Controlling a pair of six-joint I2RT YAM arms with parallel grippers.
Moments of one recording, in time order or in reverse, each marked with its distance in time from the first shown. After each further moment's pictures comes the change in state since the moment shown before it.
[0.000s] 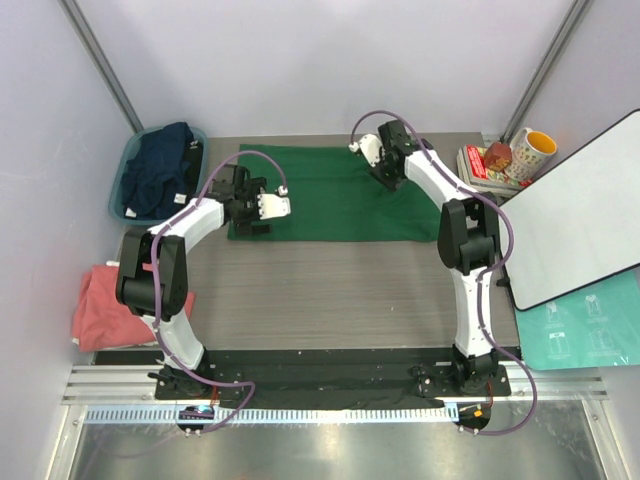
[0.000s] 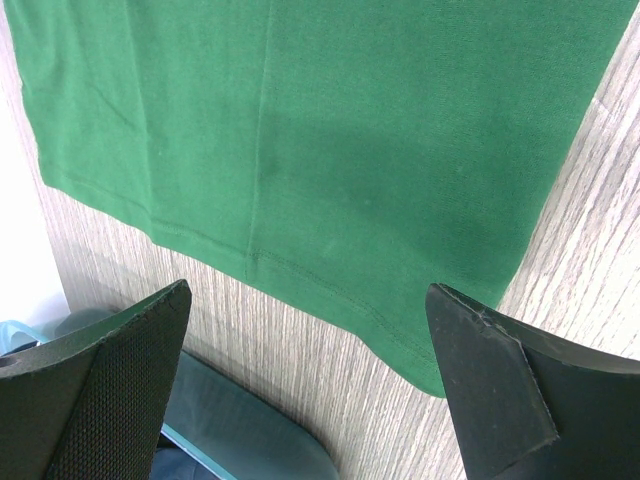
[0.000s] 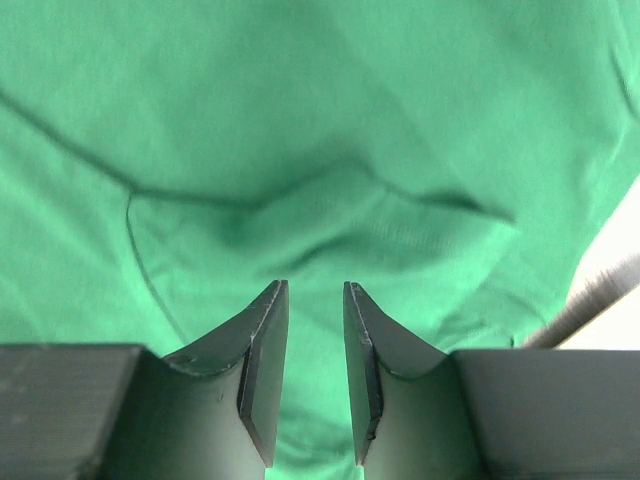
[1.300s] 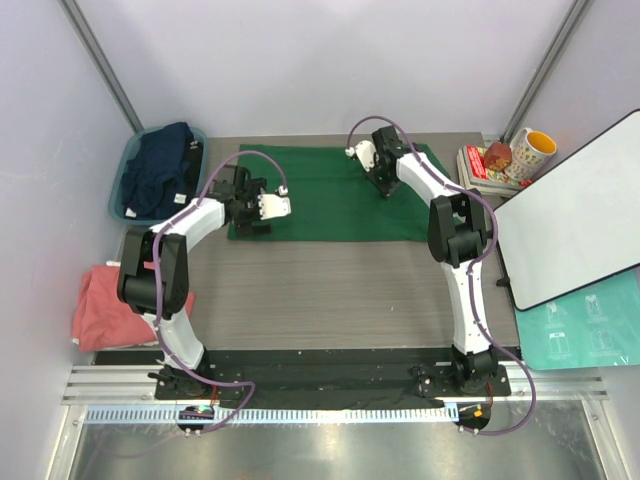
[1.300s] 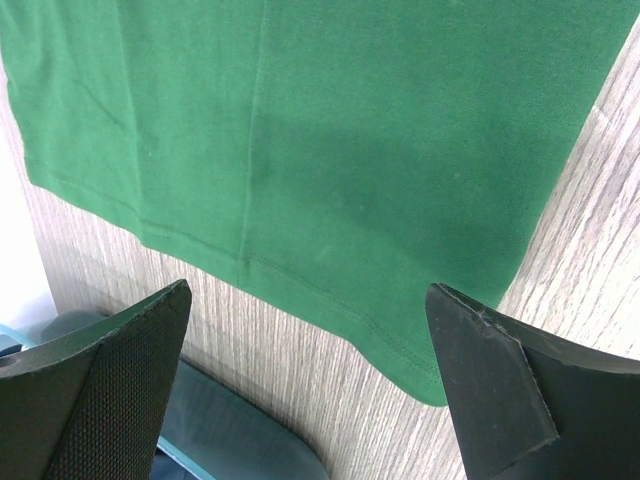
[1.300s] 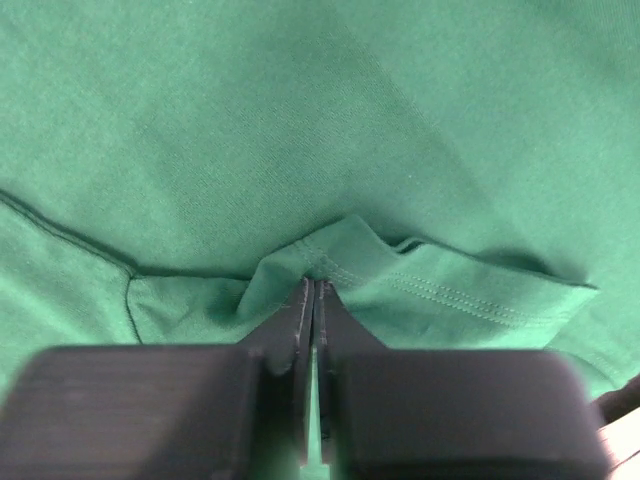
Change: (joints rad) left arm 0.000 0.013 0.000 0.007 0.000 -0.018; right arm 0.004 0.121 0.076 -0.006 -0.020 0.053
